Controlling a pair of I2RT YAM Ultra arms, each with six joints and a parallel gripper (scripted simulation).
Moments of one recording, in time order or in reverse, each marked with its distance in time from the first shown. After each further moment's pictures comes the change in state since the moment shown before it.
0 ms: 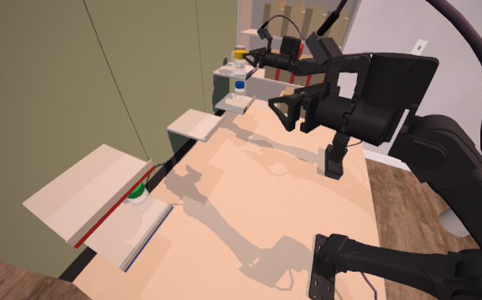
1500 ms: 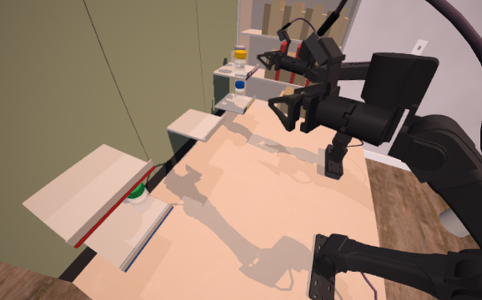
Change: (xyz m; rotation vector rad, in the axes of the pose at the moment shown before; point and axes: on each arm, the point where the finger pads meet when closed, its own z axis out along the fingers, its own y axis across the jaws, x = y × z) left arm 0.000 0.000 0.000 0.000 0.000 0.000; right arm -0.010 0.006 -0.073 -0.036 -0.071 0.110
